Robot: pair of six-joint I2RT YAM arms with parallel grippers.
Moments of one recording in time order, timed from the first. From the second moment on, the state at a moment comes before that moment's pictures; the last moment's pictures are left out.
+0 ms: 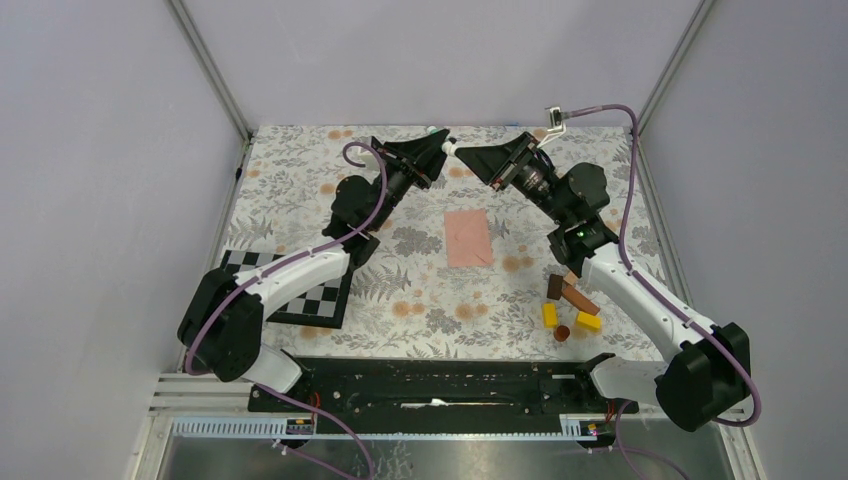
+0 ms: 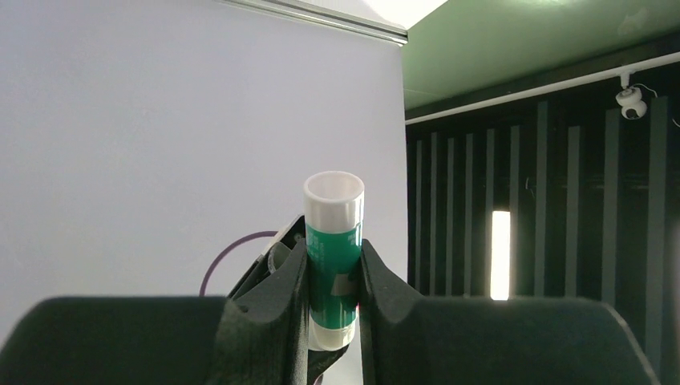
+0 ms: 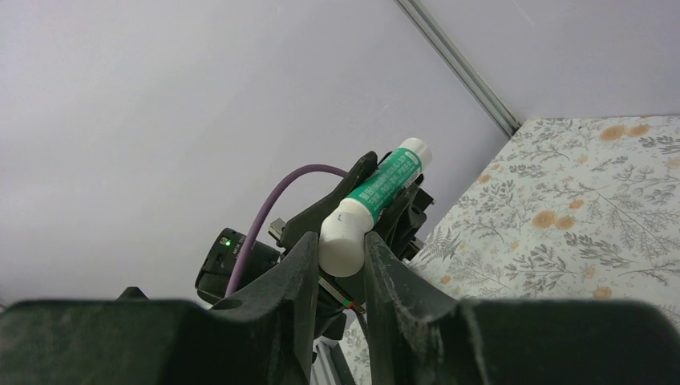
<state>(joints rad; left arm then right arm) -0.65 1.48 0.98 0.87 0.02 -1.99 0.48 1.23 0.98 0.58 -0.40 0.96</state>
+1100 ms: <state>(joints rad) -0.66 1.43 1.04 0.56 -0.07 -1.73 0.57 1.20 1.00 0.37 -0.20 0.71</state>
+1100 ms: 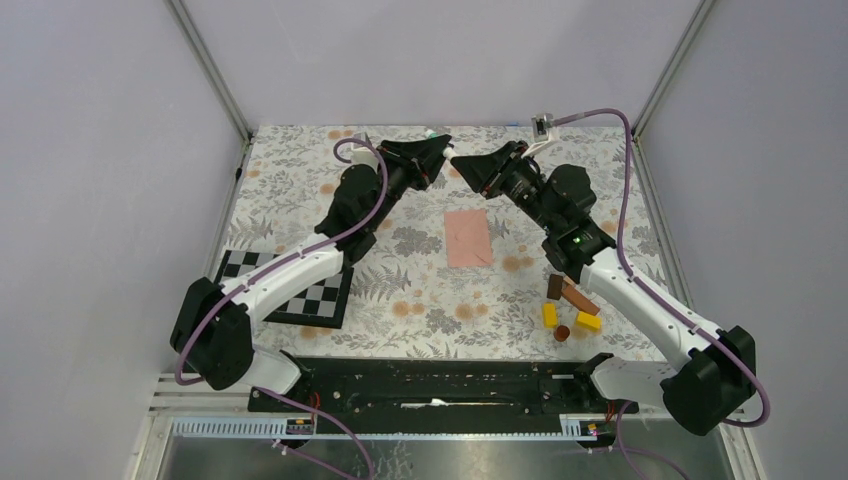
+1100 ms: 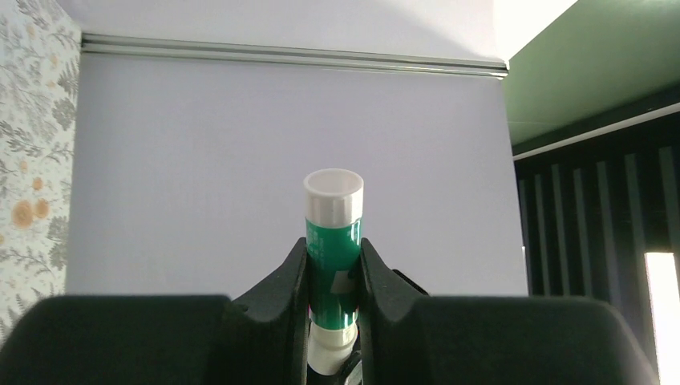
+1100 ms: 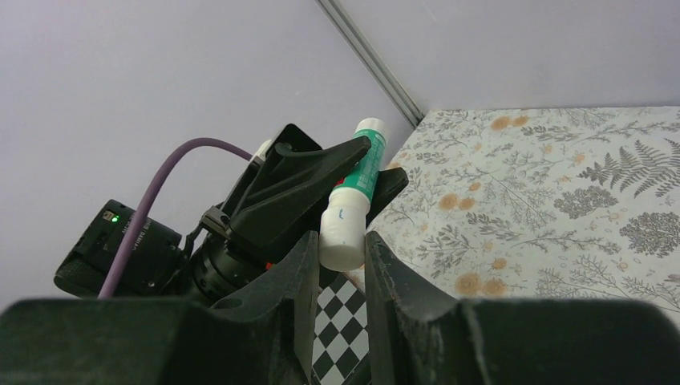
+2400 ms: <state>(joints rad) -0.71 1.39 1.15 0.33 -0.15 -1.41 0.58 1.21 1.05 0.26 -0.17 0.68</state>
